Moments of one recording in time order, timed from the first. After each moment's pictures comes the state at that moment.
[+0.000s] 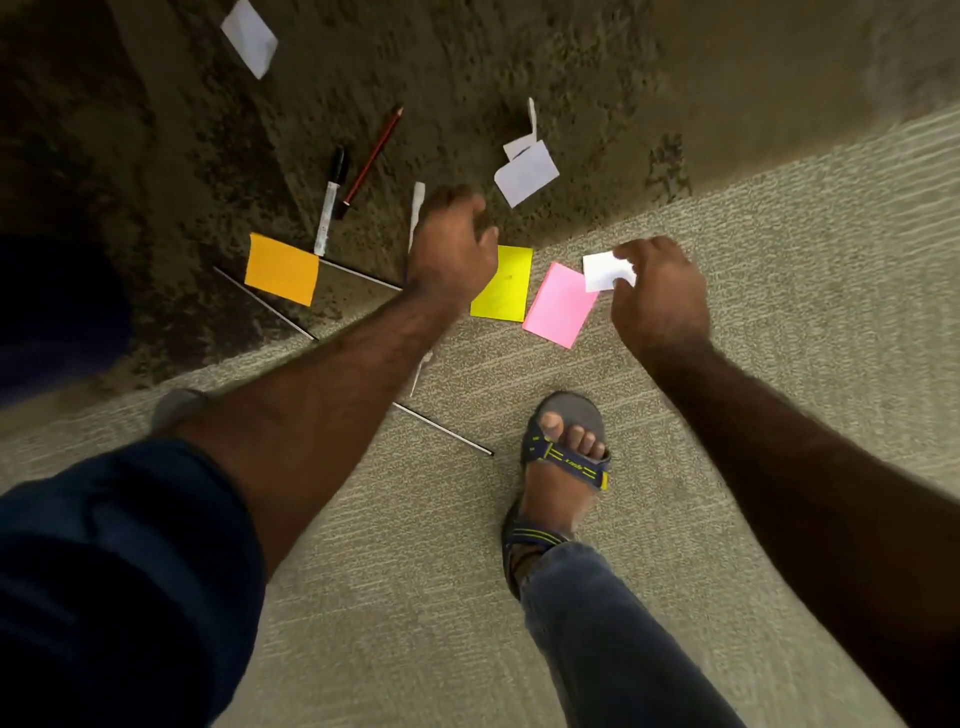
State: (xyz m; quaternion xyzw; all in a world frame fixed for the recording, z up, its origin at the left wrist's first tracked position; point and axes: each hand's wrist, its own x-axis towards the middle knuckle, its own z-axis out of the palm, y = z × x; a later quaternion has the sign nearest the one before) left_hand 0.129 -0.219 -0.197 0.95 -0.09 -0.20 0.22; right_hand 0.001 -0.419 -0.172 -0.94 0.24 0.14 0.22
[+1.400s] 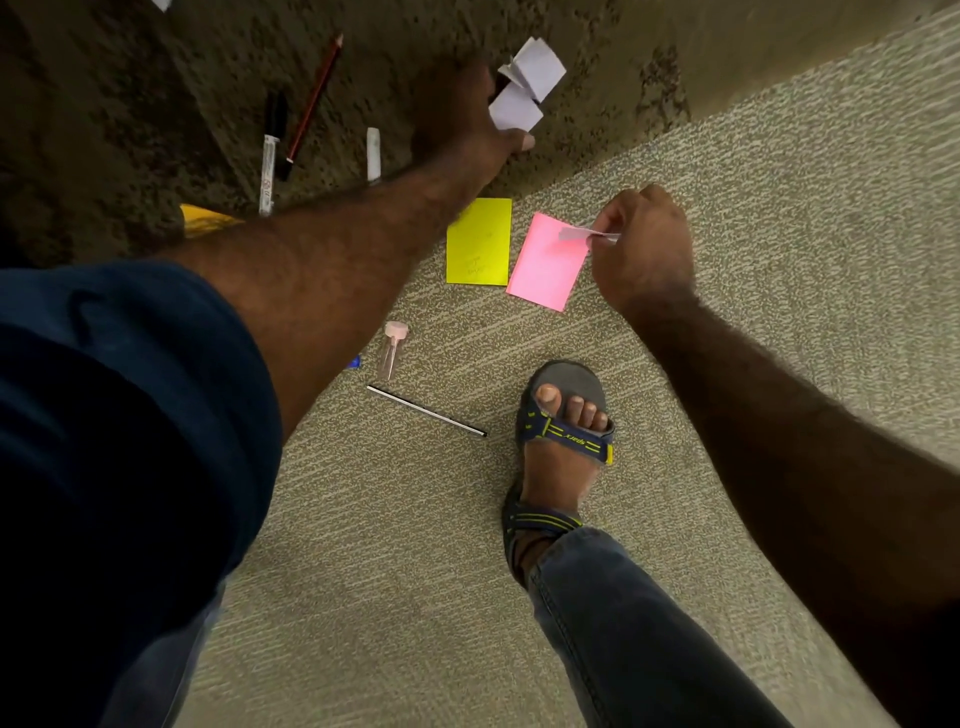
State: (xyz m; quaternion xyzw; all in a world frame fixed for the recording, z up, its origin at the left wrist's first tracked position) left_hand 0.171 -0.281 -0.240 0.92 -0.05 -0.28 0.26; right_hand -0.002 -0.409 -0.211 -0.90 0.32 0.17 0.24
